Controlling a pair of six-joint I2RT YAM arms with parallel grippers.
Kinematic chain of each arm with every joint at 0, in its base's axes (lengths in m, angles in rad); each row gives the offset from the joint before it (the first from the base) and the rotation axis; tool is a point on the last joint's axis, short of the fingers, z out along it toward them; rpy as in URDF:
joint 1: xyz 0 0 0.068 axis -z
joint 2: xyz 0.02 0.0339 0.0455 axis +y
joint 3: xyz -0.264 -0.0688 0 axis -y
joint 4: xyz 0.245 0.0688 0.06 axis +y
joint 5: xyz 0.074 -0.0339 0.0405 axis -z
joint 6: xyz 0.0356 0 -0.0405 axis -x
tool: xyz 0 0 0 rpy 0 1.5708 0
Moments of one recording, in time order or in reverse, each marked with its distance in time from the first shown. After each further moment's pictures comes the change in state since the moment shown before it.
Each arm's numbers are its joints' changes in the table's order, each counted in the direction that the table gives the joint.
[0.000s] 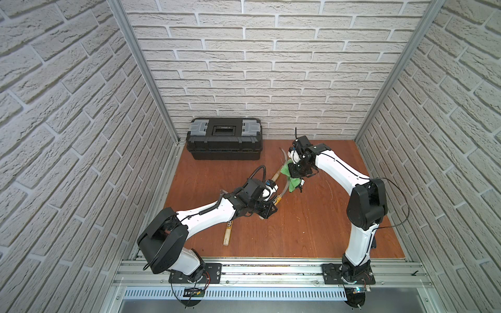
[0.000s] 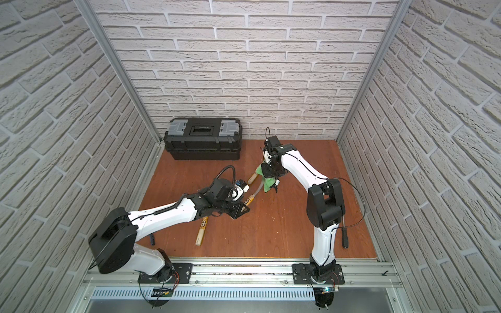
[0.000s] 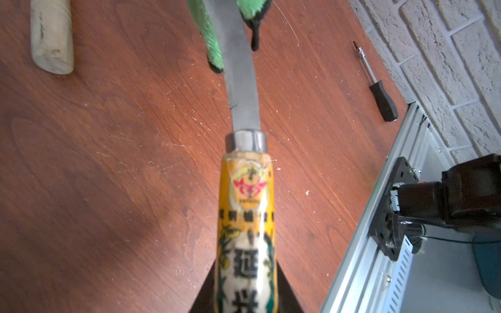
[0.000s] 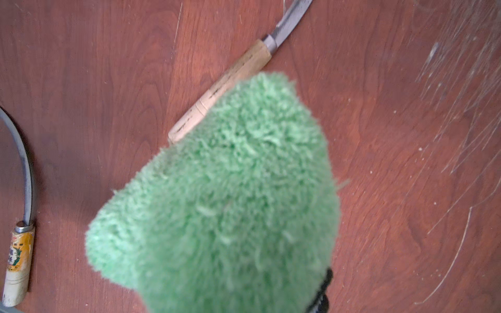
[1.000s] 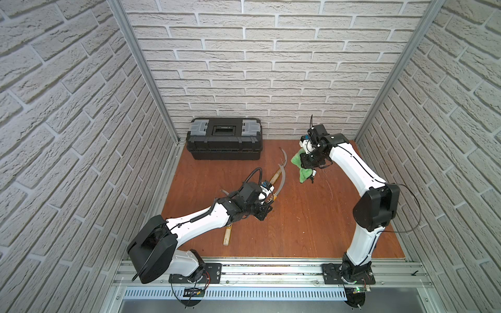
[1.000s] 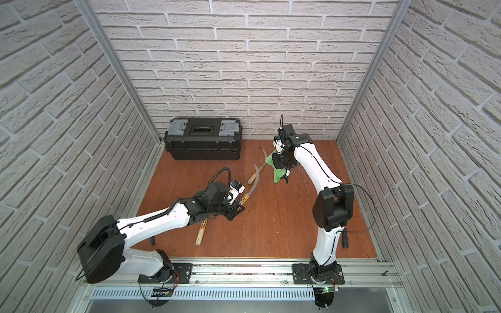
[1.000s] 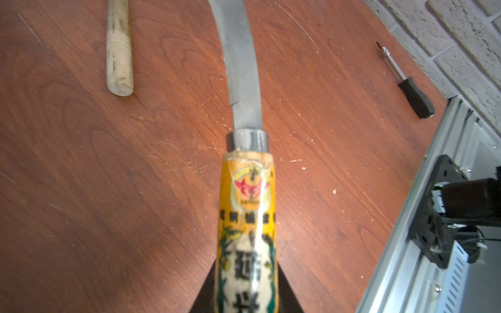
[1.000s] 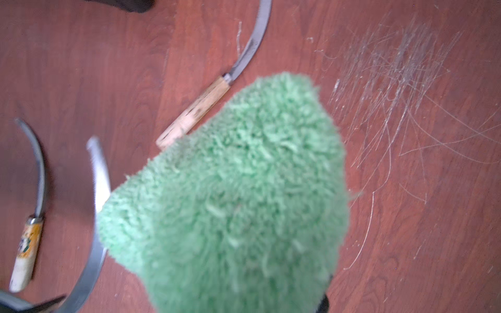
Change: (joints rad) left arm -0.001 -0.081 -0.068 -0.010 -0.163 -0.074; right arm 0.080 -0.107 0.104 0.158 -0.005 0.101
